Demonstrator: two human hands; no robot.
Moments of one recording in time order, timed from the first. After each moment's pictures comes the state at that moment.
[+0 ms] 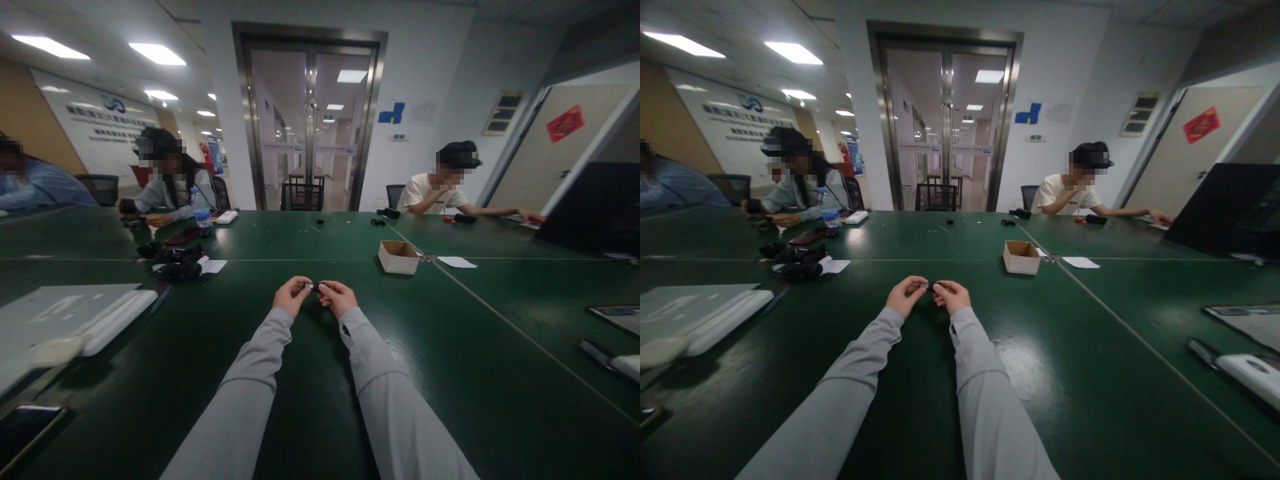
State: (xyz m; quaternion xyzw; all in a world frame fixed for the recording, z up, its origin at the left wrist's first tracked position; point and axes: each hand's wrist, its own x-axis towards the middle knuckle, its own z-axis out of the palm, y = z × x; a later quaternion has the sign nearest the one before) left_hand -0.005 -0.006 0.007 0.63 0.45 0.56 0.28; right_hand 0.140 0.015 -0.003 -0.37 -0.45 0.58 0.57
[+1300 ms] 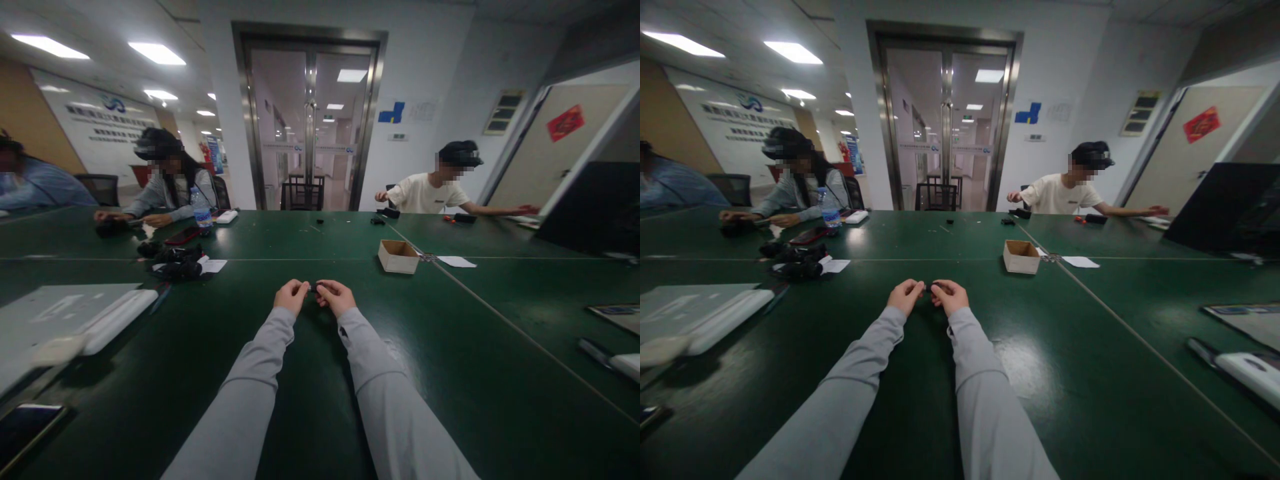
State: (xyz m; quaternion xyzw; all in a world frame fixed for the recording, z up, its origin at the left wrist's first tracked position) left_hand -0.004 -0.003 0.001 0.59 0.56 0.51 0.27; right_hand 0.140 0.009 0.001 -0.35 -0.51 0.55 0.55
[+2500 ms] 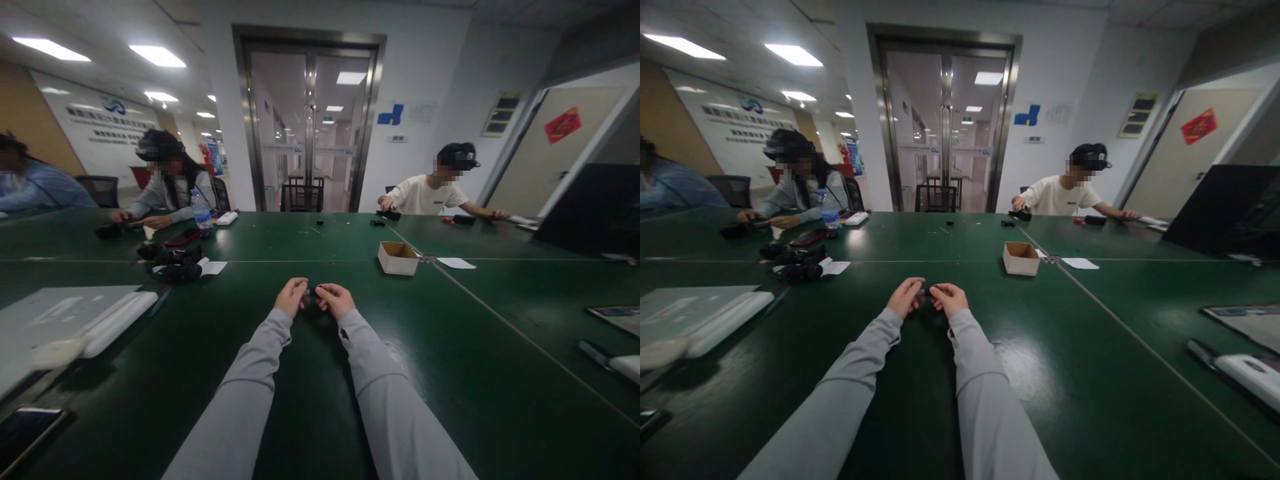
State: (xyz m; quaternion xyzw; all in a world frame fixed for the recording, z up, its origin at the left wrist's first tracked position) left_hand -0.001 -0.007 0.006 0.56 0.48 0.55 0.40; right_hand 0.137 0.005 0.008 -0.39 -0.50 0.55 0.54
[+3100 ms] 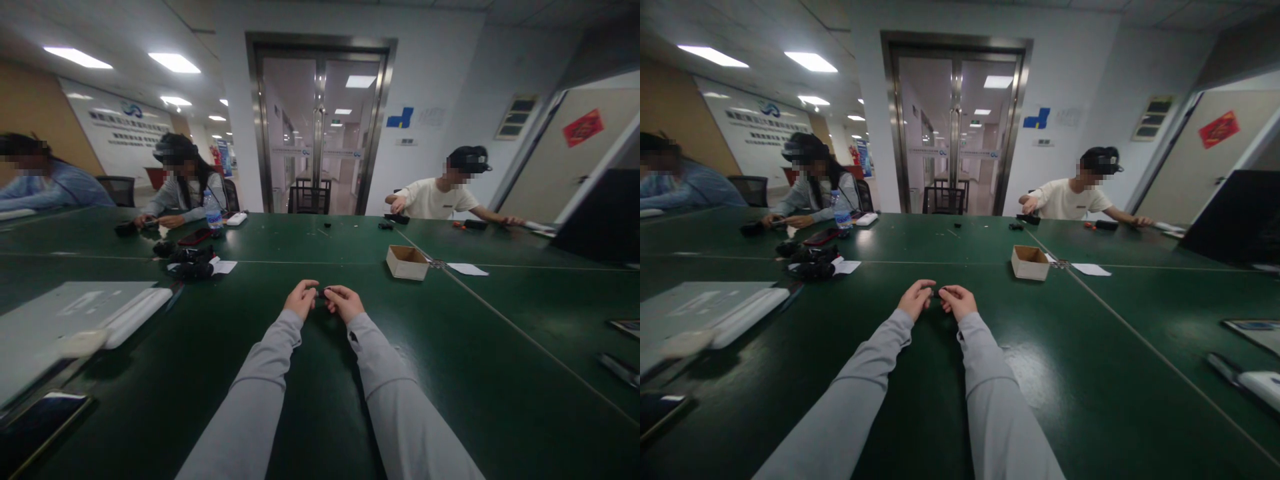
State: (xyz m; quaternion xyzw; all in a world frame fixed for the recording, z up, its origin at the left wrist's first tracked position) left_hand 0.000 -0.007 0.005 0.57 0.47 0.55 0.39; right_hand 0.138 0.006 0.007 -0.37 -0.51 0.56 0.54
